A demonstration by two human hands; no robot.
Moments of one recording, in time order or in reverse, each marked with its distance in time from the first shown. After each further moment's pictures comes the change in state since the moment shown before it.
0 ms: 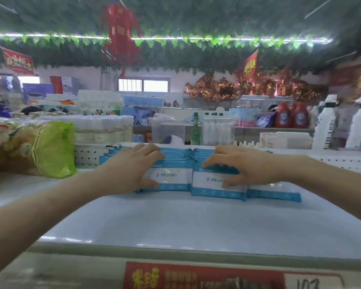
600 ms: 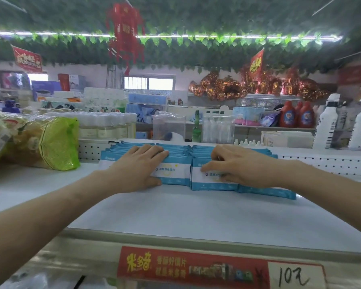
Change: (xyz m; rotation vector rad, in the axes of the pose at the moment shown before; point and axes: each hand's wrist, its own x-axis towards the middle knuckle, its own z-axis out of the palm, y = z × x) left_hand 0.009 0.017 0.023 0.068 -0.025 -0.061; right_hand -0.010 0.002 0.016 -0.279 0.121 -0.140
